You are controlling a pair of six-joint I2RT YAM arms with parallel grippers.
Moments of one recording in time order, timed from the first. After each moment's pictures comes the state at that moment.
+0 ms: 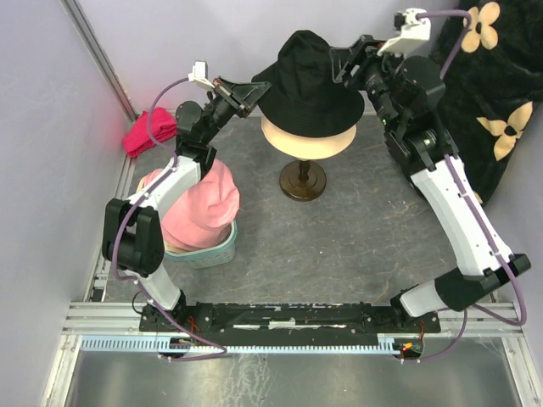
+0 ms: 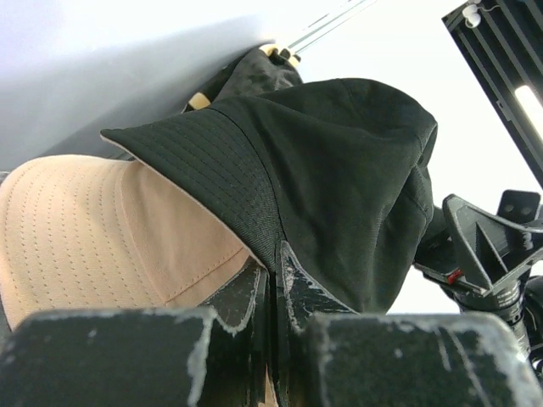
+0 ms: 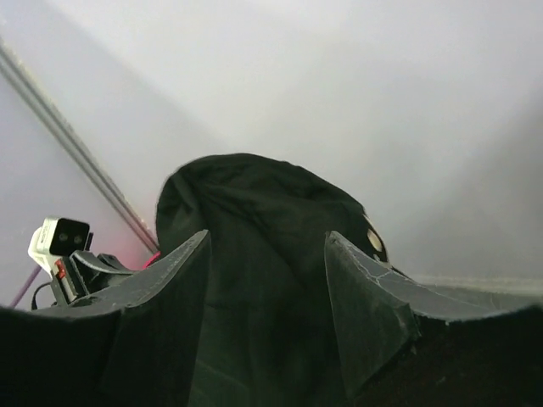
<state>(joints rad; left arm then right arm) -0.32 1.70 1.34 0.79 0.44 -1.29 0.47 1.50 1.92 -0.21 0.16 0.24</state>
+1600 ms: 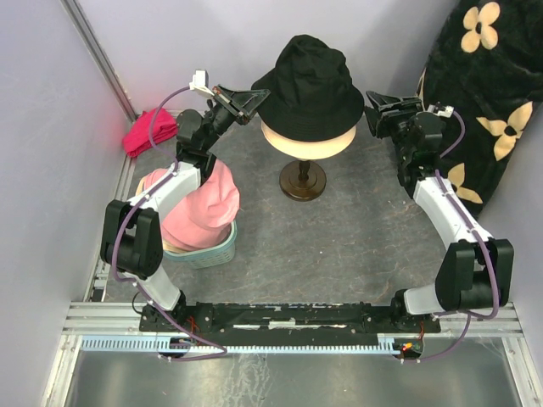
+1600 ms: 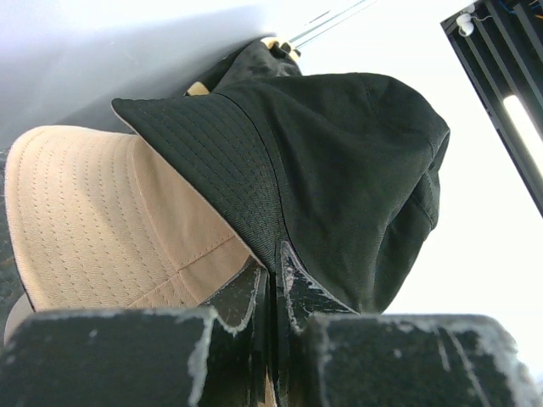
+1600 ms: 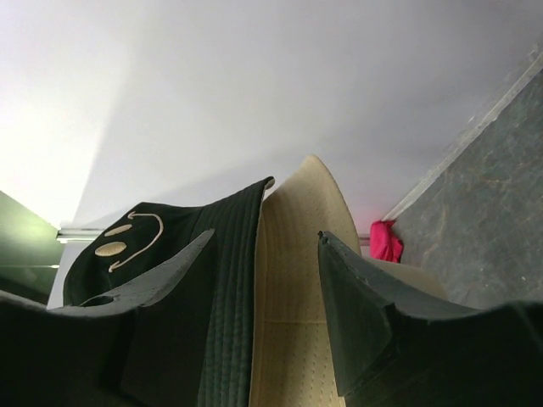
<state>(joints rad) -0.32 1.68 1.25 0.85 0.46 -1.35 0.06 1.40 1.08 0.34 -0.13 1.50</state>
